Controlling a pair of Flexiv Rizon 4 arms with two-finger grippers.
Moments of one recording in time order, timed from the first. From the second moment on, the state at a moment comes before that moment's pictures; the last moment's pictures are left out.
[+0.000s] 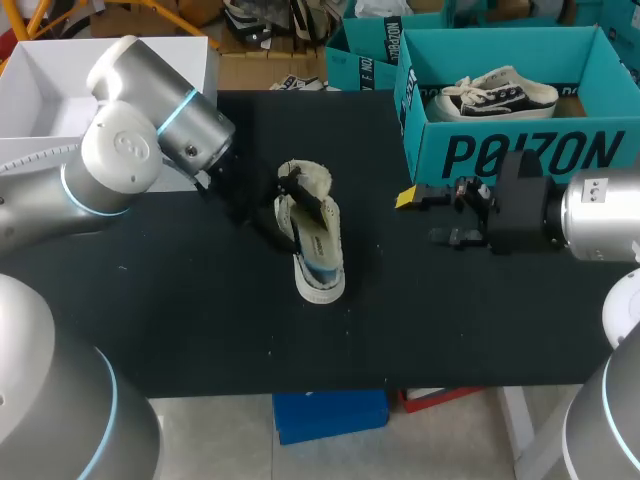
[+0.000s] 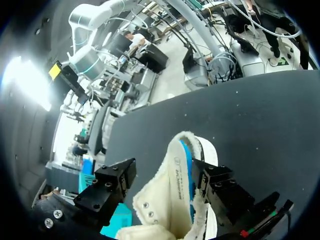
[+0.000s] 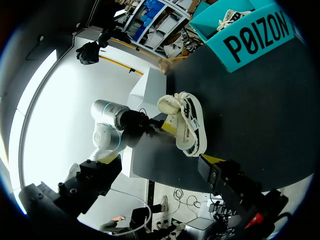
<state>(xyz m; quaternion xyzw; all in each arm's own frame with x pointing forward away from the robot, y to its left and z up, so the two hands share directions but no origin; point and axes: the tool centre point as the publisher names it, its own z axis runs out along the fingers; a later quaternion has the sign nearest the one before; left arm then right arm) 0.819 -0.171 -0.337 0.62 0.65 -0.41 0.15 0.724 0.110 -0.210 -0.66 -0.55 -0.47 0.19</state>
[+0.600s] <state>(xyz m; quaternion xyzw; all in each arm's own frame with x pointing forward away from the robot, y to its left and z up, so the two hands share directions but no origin) 0.803 -0.154 -0.333 0.67 0.65 -0.35 0.09 0.724 0.110 -0.210 -0.66 -0.55 -0.47 0.19</state>
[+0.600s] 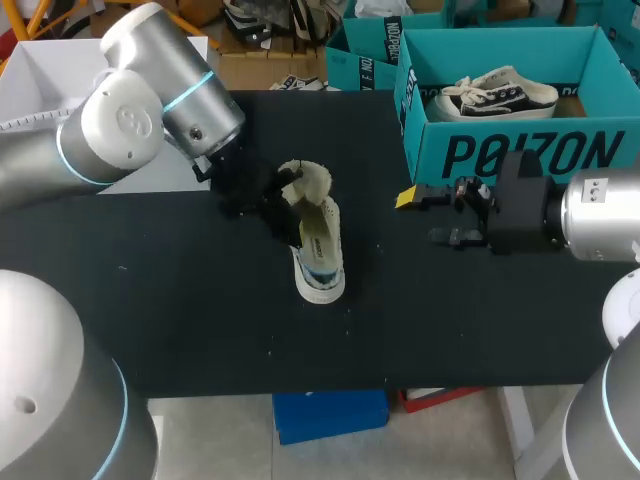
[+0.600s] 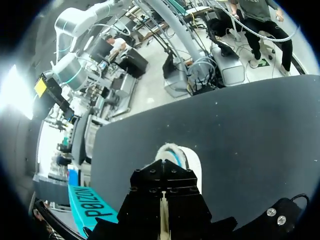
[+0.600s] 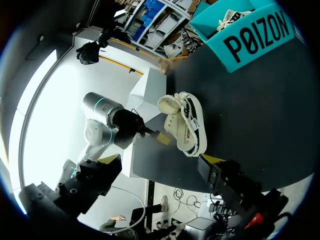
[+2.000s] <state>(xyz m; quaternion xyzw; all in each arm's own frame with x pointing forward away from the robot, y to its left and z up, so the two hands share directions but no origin) 0.800 -0.168 -0.378 0.72 0.64 -0.27 0.03 0.724 0.110 -0.210 -0.66 -0.55 -0.47 0.19</state>
